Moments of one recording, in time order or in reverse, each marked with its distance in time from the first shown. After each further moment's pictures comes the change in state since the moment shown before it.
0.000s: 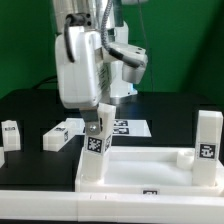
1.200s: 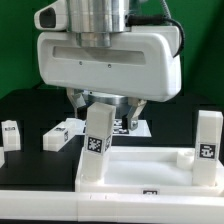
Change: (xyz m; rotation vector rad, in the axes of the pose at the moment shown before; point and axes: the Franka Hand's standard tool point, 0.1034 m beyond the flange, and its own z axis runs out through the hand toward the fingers) arm -0.008 0.004 0.001 -0.094 0.054 -1.122
